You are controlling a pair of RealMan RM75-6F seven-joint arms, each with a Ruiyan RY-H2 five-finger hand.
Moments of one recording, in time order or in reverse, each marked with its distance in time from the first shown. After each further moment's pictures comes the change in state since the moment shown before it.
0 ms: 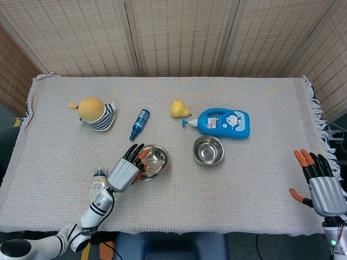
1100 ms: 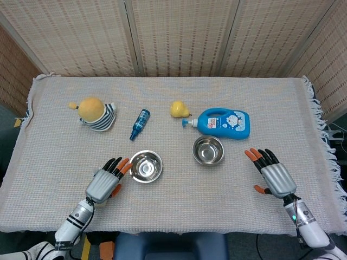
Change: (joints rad) left arm 0.126 0.311 0.085 -0.400 -0.137 -0.134 0.137; right arm 0.272 -0.123 0.015 0.060 -0.001 -0.408 -0.059
